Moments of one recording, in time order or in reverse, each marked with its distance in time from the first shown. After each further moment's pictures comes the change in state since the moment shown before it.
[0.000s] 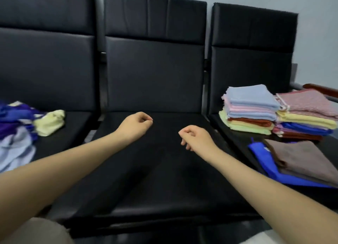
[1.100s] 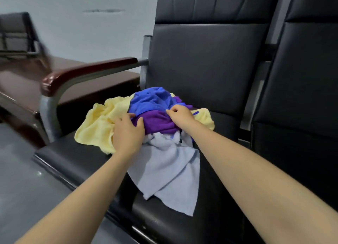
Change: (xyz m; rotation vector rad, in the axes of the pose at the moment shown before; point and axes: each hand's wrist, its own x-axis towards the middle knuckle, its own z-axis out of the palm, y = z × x) left_hand -0.076 -0.282 -0.322 0.277 1.012 -0.463; right_hand 0.103 -0.265 0.488 -0.068 -0.500 -0.351
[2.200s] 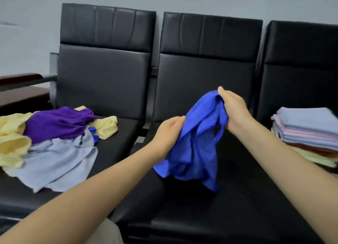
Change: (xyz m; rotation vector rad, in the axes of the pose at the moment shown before) left_hand -0.250 0.254 0.047 -0.740 -0.965 0.261; right_hand -0.281 0.063 -0.344 0.750 0.640 0.045
